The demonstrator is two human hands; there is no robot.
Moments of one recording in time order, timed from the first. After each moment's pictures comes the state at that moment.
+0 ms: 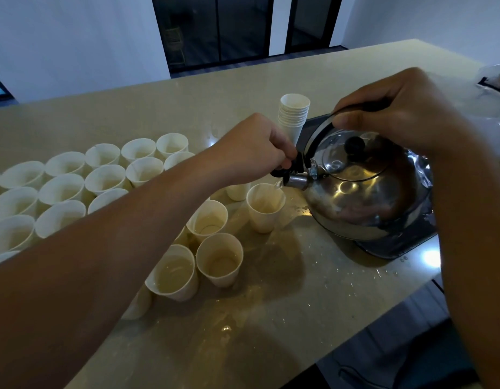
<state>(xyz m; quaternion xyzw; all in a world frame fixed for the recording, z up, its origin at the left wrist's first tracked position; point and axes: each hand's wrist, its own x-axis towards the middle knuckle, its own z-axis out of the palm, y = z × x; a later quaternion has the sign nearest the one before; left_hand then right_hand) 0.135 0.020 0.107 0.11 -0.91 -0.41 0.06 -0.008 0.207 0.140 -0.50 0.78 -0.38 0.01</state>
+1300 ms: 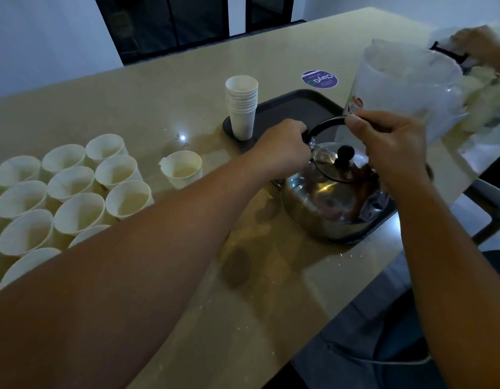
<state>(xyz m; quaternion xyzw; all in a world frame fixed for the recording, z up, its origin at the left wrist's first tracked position) 0.021 0.105 0.059 0.09 -0.92 -0.37 0.01 -0.053 0.276 0.035 -0.18 0.76 -0.62 -0.10</state>
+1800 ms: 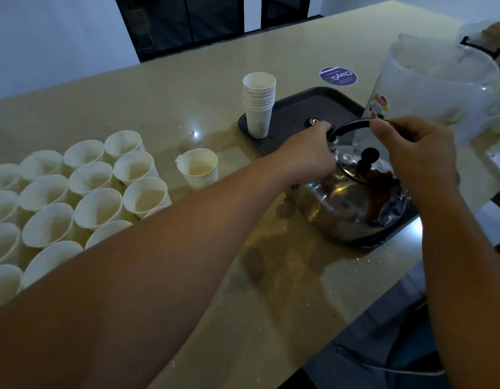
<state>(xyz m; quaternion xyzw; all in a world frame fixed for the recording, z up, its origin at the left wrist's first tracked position) 0.028 0.109 0.063 0.08 -0.92 -0.39 -0.05 -0.049 0.280 0.030 -0.16 0.83 -0.52 -0.10</state>
